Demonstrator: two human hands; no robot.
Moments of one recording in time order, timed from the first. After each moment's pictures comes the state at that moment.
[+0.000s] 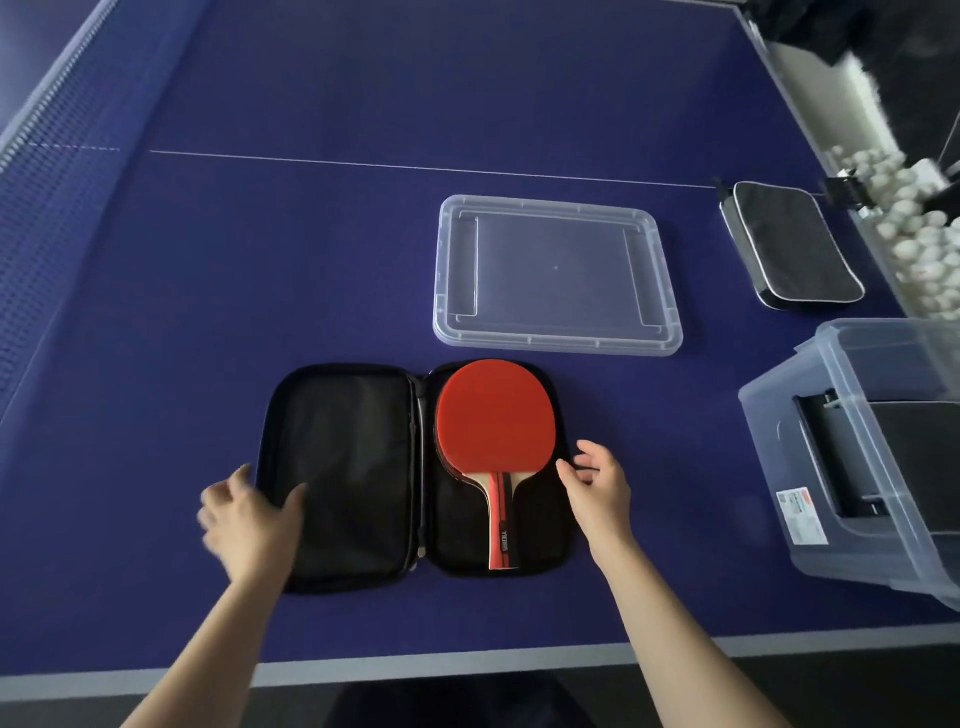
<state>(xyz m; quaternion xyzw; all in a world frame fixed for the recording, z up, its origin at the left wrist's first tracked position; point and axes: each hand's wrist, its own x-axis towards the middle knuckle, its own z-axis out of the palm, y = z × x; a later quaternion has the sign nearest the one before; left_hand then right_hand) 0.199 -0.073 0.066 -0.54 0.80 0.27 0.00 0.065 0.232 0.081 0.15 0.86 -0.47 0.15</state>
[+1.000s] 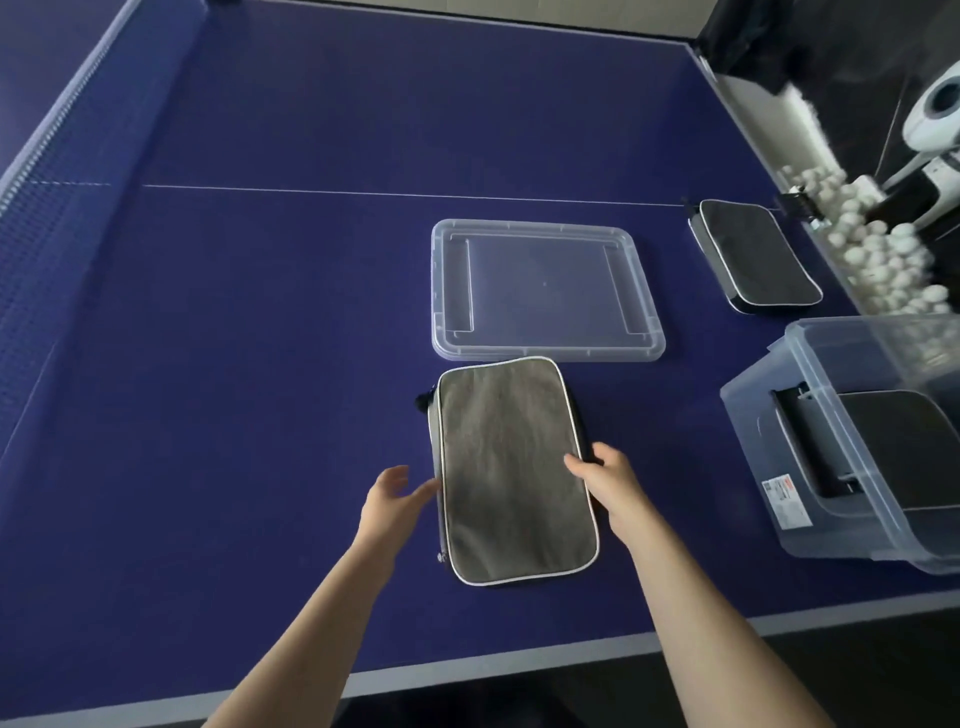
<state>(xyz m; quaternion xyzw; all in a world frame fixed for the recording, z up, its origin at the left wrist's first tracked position) 0.153 0.000 0.101 -0.42 0.65 0.62 0.15 0.051 0.233 0.107 0.18 0.81 -0.50 0.25</state>
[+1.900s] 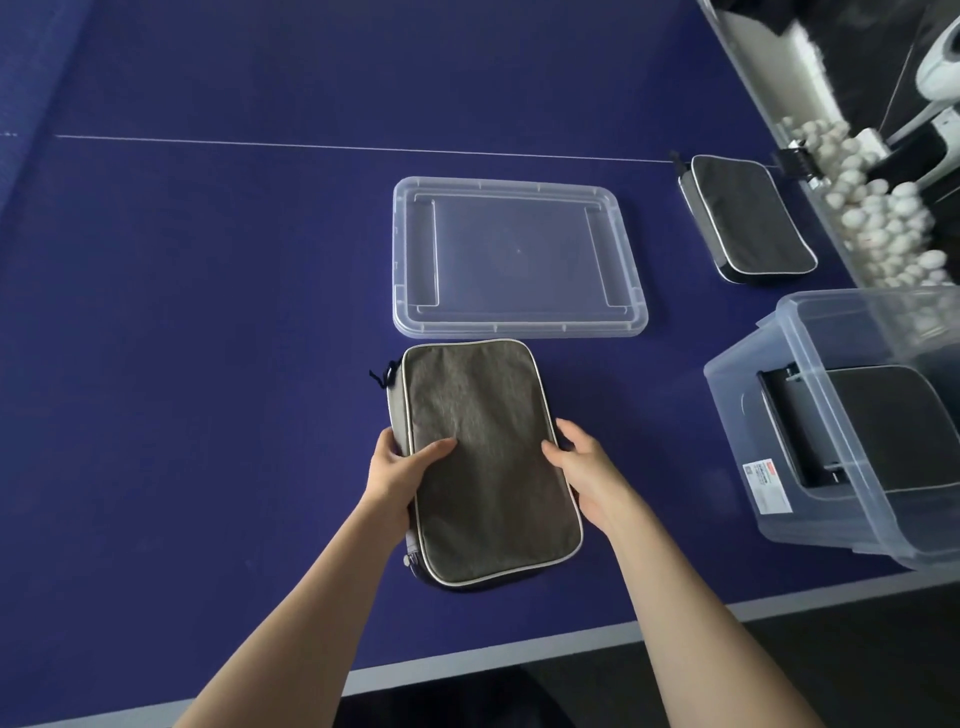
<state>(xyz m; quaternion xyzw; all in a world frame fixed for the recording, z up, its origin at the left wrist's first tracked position) 0.100 0.040 0.077 -0.44 0.51 0.73 0.12 0.032 0.252 0.074 0.20 0.72 -0.57 0.34</state>
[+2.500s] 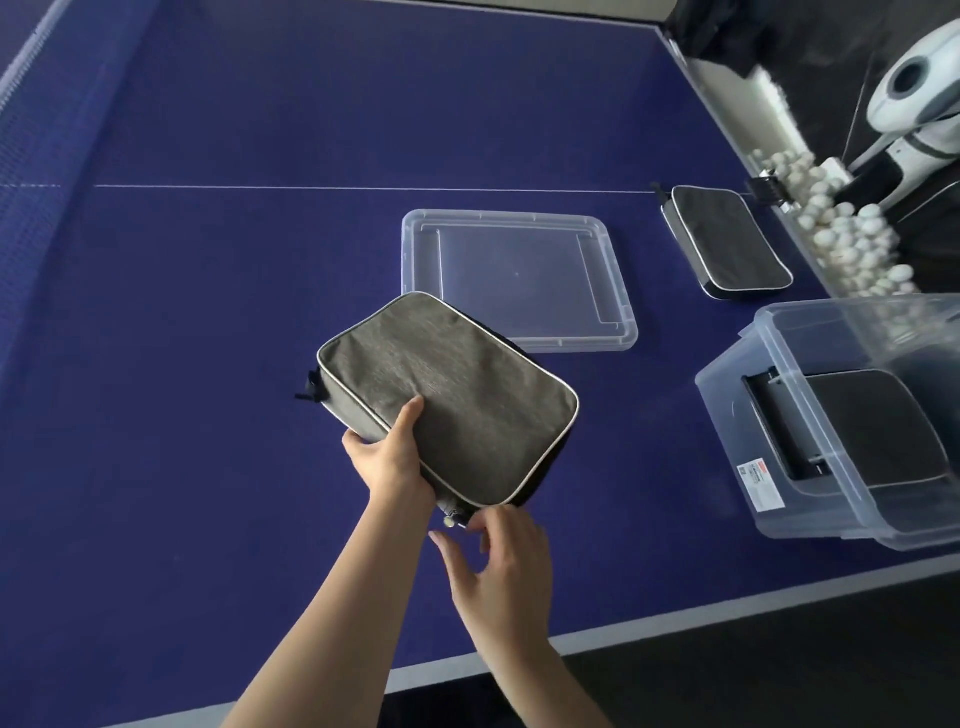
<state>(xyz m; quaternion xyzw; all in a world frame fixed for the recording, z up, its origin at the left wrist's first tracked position) 0.087 0.036 0.131 -0.55 0.37 0.74 -0.13 0.178 0.158 0.133 -0.10 0.94 -0.31 -0.12</state>
